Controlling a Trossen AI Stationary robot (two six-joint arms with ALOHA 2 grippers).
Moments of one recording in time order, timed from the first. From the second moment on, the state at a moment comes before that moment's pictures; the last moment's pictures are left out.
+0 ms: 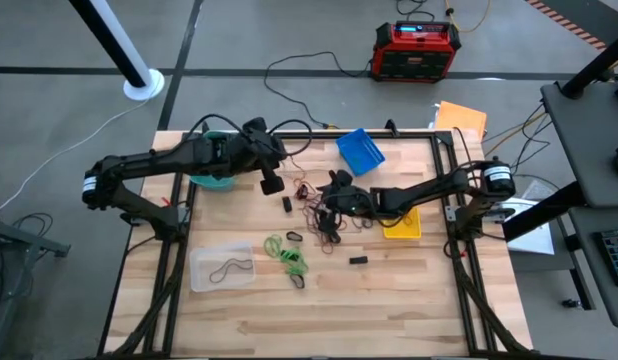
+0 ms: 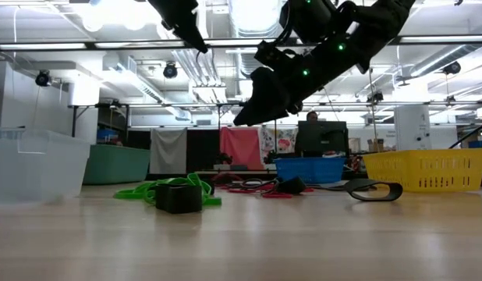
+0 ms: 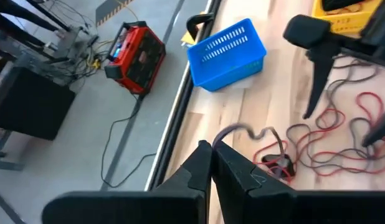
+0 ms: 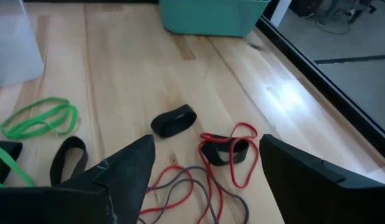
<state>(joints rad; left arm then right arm) 0.17 1.38 1.38 -0.71 -0.43 0.24 -0.03 1.73 0.91 0.32 0.34 0.01</state>
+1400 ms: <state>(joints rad) -0.43 1.04 0.90 -1.13 0.07 -0.81 -0.13 1.74 0.96 0.42 0.34 -0.21</state>
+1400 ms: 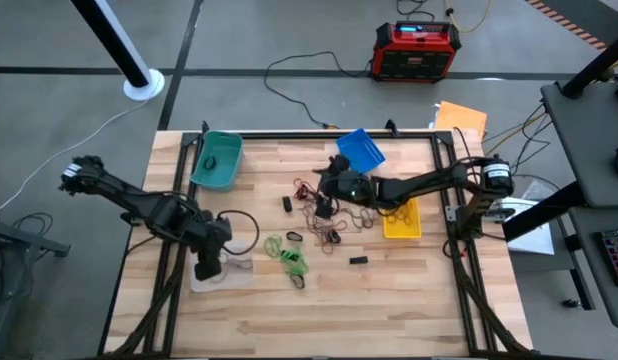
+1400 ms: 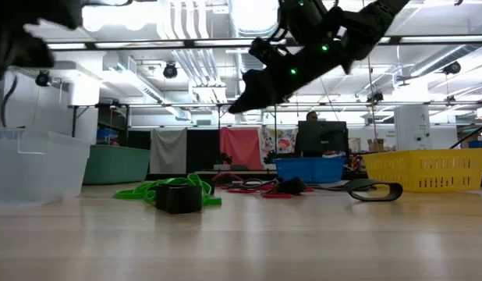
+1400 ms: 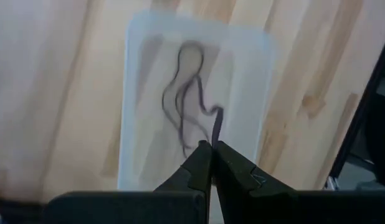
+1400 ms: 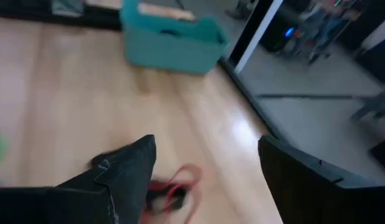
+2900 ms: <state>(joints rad) -0.41 0.95 0.82 -0.67 -0.70 -0.15 -0.13 1.74 1.03 0.22 -0.10 -0.03</state>
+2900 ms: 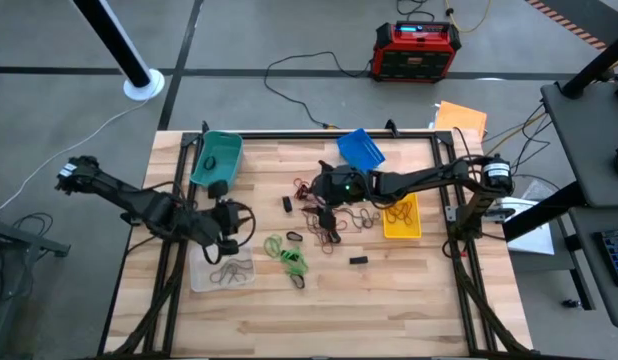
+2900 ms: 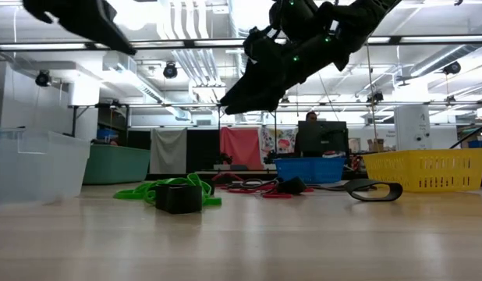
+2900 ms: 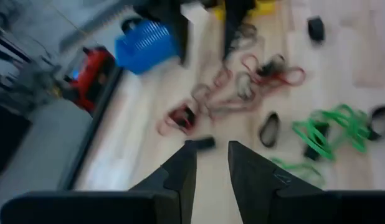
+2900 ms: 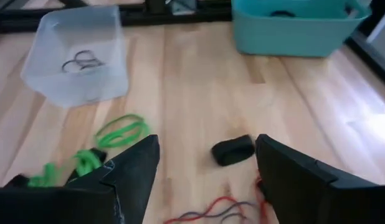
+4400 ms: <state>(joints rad) -0.20 1.12 0.62 -0.06 -0.44 -0.09 0.01 2.10 1.24 0.11 0.00 -0.06</state>
